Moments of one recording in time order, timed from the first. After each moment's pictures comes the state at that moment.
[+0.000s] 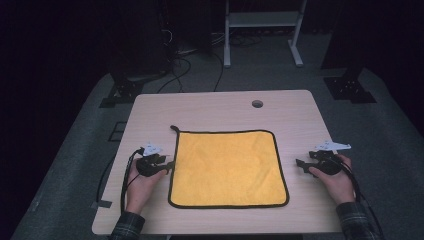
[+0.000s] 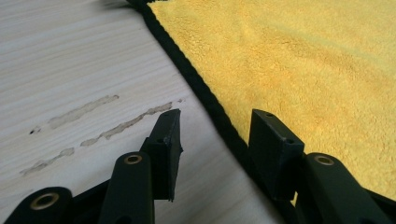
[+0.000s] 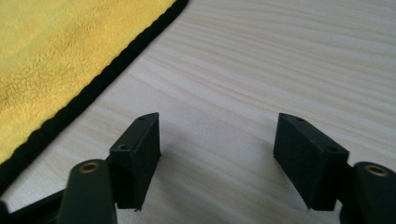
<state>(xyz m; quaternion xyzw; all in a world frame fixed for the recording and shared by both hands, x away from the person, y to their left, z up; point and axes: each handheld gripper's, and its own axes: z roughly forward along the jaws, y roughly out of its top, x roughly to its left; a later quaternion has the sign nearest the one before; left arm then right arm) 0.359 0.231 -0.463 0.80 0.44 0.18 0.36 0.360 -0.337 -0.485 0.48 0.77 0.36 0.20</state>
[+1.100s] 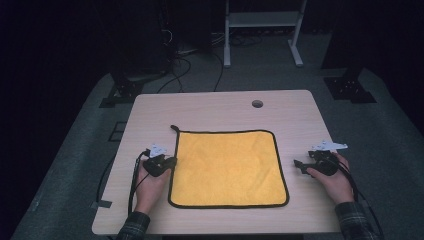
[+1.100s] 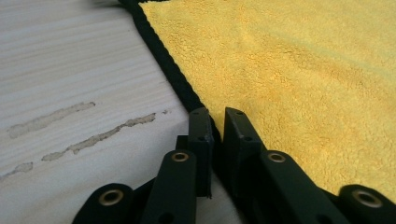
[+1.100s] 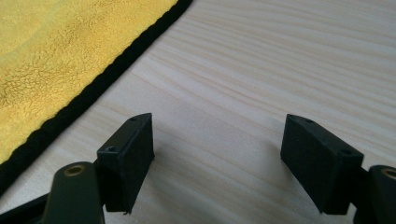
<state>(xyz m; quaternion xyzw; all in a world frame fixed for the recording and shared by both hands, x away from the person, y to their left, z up) 0.362 0.216 -0.479 0.78 0.46 0.19 0.38 0.362 -0.331 -0.486 0.47 0.78 0.35 0.21</state>
